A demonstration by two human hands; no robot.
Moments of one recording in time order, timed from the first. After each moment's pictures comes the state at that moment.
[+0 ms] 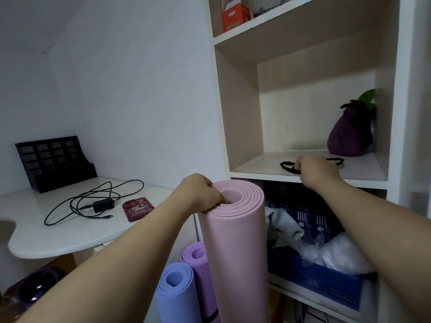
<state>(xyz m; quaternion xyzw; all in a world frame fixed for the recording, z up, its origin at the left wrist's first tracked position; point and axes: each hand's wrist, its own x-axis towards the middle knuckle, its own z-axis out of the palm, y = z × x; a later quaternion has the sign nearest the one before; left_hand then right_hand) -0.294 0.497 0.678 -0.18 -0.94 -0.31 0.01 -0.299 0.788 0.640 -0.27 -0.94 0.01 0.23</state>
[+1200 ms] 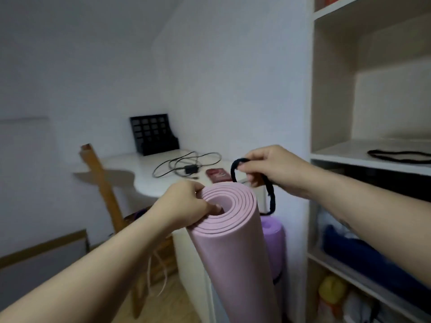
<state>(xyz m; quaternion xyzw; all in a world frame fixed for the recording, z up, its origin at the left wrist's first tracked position) -0.197 0.318 0.650 -0.06 -0.95 -0.27 0.11 -0.221 0.511 0.674 0.23 -0.78 0.58 0.04</state>
